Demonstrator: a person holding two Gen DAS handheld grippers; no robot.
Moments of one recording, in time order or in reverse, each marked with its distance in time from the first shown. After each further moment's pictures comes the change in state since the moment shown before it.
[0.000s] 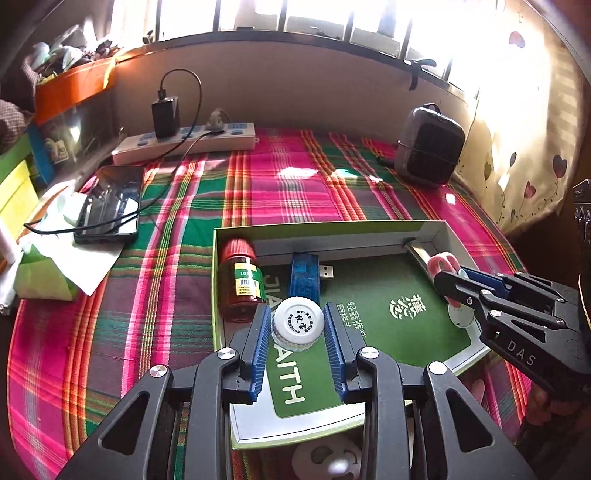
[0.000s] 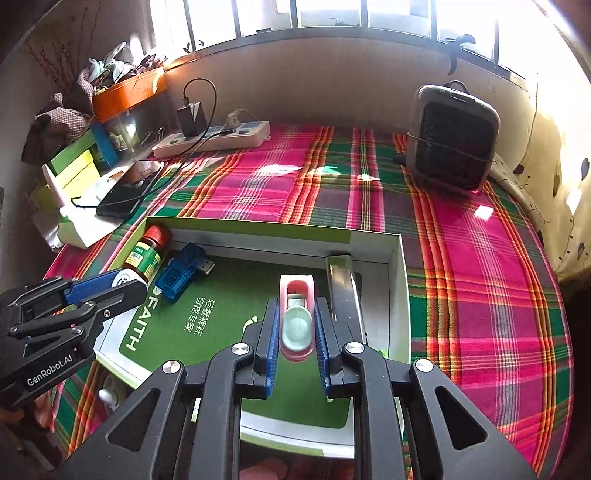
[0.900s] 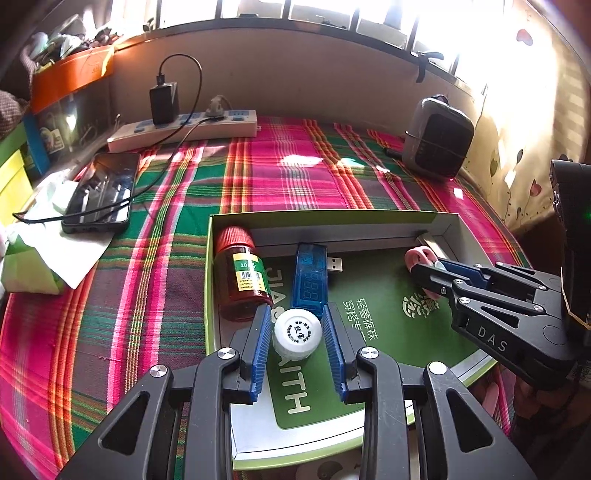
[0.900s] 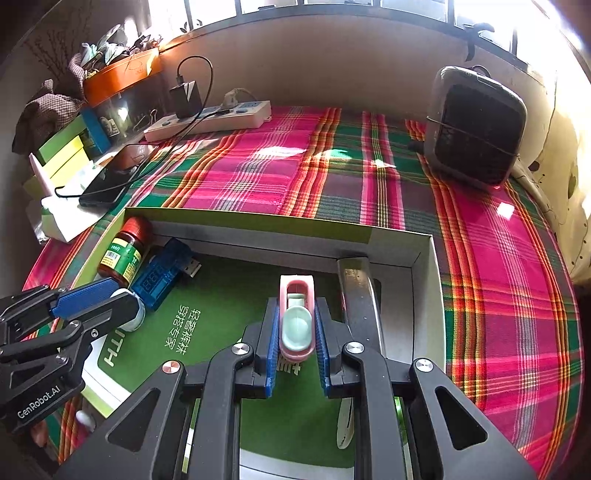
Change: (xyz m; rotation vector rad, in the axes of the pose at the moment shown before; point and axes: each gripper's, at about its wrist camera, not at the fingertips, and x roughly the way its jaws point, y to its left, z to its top) left arm 0.018 0.004 -0.002 -0.015 0.027 0.000; right arm 0.035 0.004 0.007 -0.018 0.055 -0.003
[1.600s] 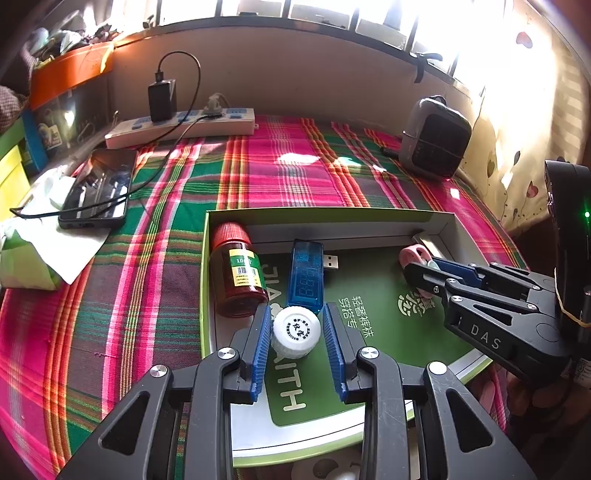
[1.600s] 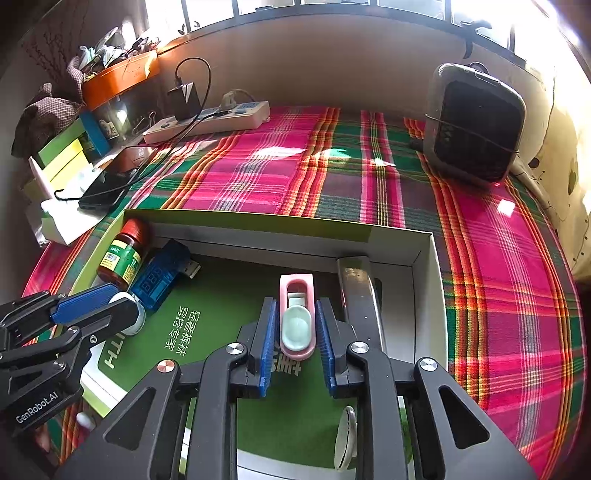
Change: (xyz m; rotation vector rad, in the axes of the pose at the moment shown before) left arm 0.000 0.001 -0.001 -0.011 0.001 -0.020; right arm 0.000 -0.001 -0.001 0.012 -0.008 0.003
